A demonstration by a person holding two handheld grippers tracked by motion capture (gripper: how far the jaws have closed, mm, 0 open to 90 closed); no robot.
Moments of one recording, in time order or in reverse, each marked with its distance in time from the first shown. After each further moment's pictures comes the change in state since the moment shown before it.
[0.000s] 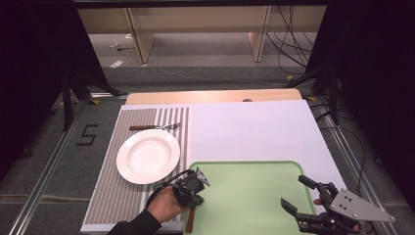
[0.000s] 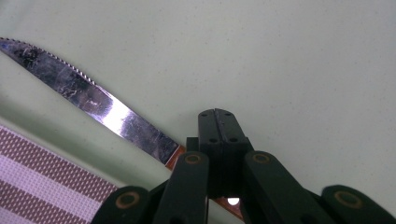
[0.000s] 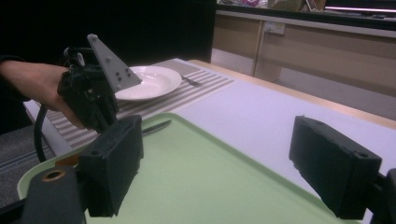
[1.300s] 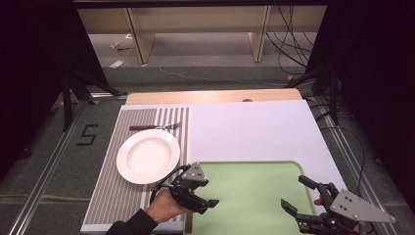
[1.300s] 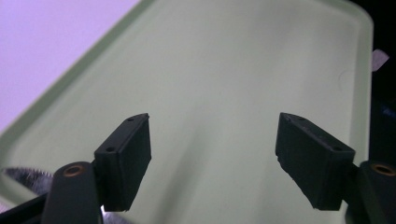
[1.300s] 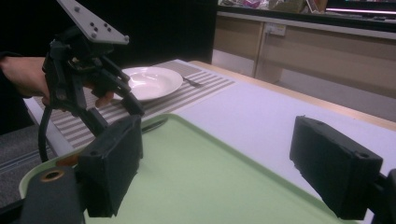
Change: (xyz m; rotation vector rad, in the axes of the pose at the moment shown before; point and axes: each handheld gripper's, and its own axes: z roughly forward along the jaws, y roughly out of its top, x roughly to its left) left arm -0.011 -0.001 -0.032 -0.449 -0.099 0.033; right arm 0.000 0.000 -0.001 -0.004 0.004 -0.005
